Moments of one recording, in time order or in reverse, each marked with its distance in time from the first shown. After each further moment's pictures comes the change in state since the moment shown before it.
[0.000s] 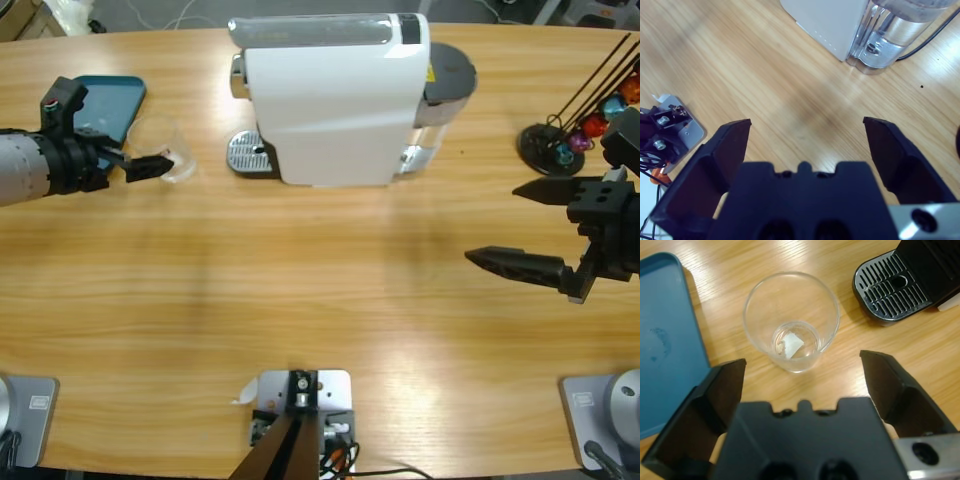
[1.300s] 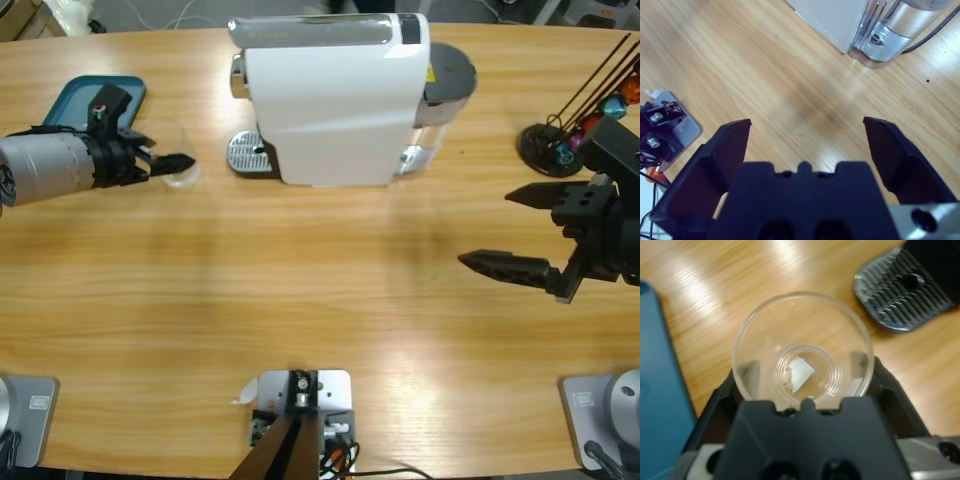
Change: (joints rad) arm 0 0.003 0.170 0.026 -0.229 -0.054 0.127; arm 1 0.000 0.039 0.000 0.000 0.002 0.000
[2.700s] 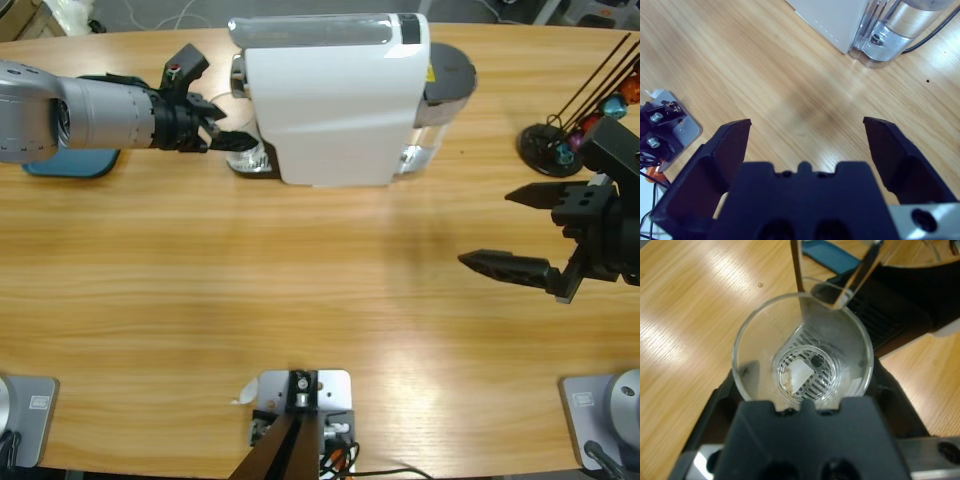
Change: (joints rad) arm 0 -0.052 0.116 -0.315 0.185 -0.209 0.139; arm 1 0.000 0.000 0.000 0.000 0.000 -0.001
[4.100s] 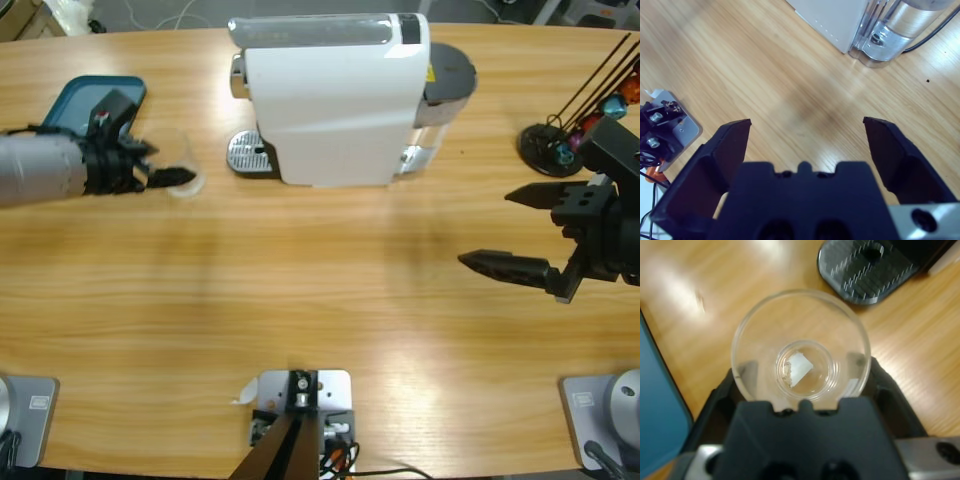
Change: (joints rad) arm 0 0.038 -0.184 0.287 -0.007 0.183 -0.087; arm 1 0.000 0.001 0.000 0.000 0.000 0.000
